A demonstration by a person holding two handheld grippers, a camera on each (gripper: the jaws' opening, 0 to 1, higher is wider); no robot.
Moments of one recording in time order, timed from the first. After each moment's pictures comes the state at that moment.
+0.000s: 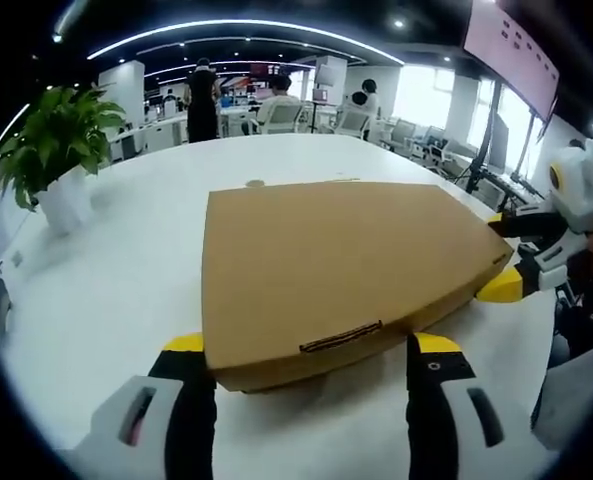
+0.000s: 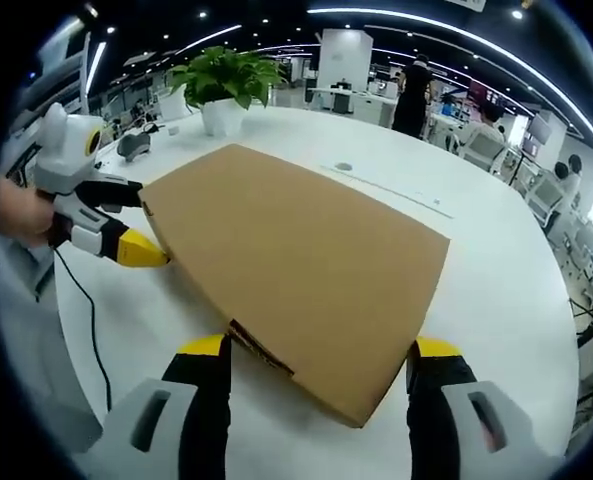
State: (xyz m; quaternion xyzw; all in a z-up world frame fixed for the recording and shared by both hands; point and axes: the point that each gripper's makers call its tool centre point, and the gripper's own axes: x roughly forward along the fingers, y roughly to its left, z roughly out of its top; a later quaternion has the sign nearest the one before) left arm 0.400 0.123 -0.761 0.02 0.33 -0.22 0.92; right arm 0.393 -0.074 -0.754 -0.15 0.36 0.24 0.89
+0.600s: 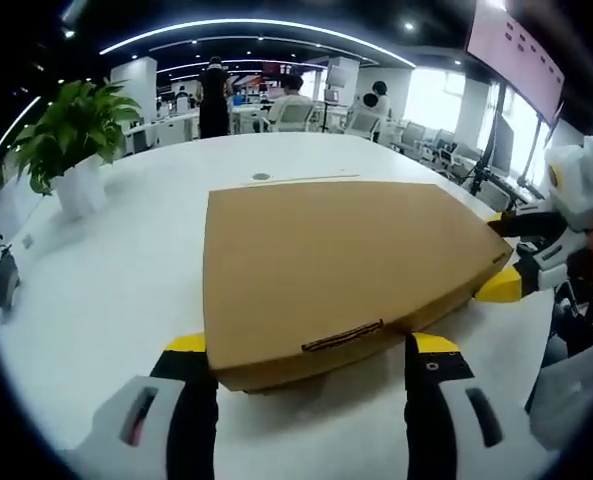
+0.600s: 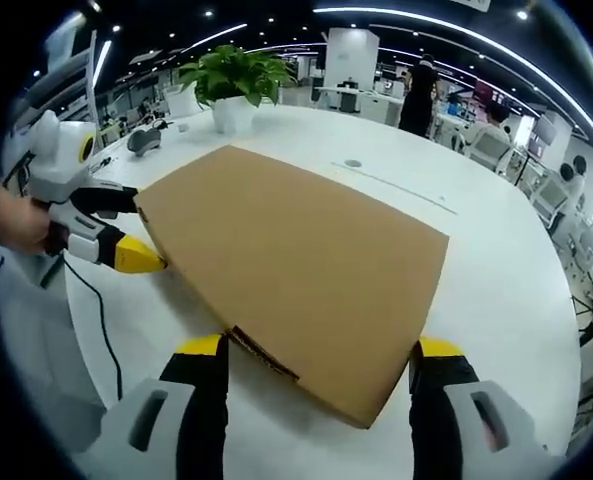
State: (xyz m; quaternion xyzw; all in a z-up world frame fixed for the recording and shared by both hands) left arm 0.366 0.122 -0.761 0.01 0.33 -0.19 0.92; right arm 0.371 -0.073 -0.754 -0.15 0.36 0.26 0.88
